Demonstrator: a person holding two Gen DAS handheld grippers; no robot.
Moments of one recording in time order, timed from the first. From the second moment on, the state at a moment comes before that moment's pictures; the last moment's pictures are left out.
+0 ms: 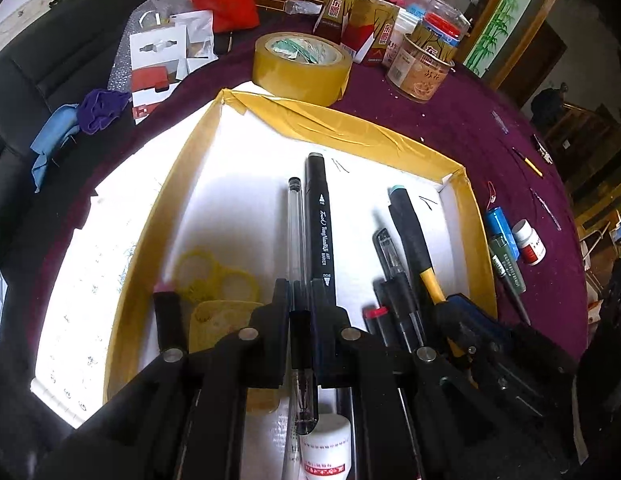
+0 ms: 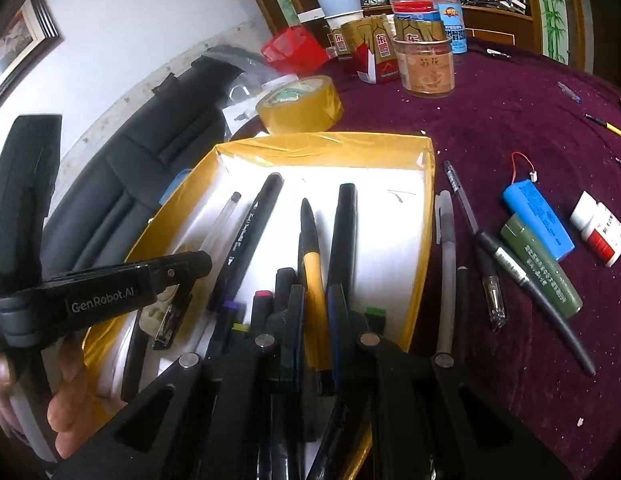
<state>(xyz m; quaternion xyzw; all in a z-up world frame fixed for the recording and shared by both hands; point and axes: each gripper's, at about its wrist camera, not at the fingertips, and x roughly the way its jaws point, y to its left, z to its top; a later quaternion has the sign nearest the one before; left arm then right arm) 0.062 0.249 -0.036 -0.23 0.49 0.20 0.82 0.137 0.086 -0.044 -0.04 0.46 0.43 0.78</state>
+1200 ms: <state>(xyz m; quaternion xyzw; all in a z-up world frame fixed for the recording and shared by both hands) 0.015 0.076 -0.001 -0.25 0.41 0.10 0.87 0.148 -0.127 -0.038 0.05 0.43 0.41 0.80</state>
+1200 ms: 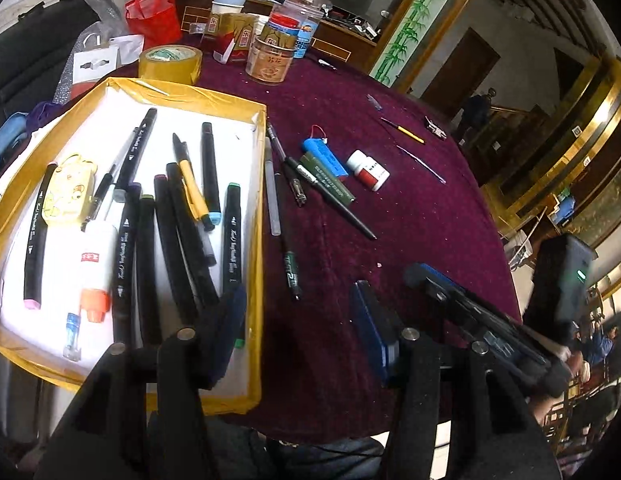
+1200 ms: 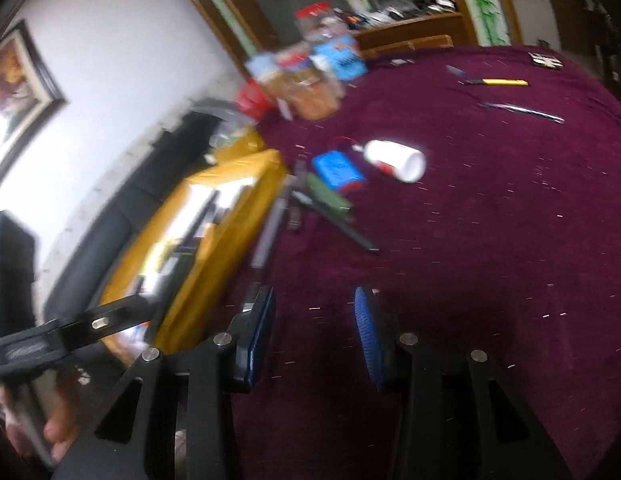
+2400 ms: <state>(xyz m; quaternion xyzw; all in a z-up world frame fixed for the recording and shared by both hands) 0.009 0.081 -0.020 -0.27 0.43 0.10 0.85 0.127 -0.081 -0.068 -0.11 0.45 0.44 0.77</state>
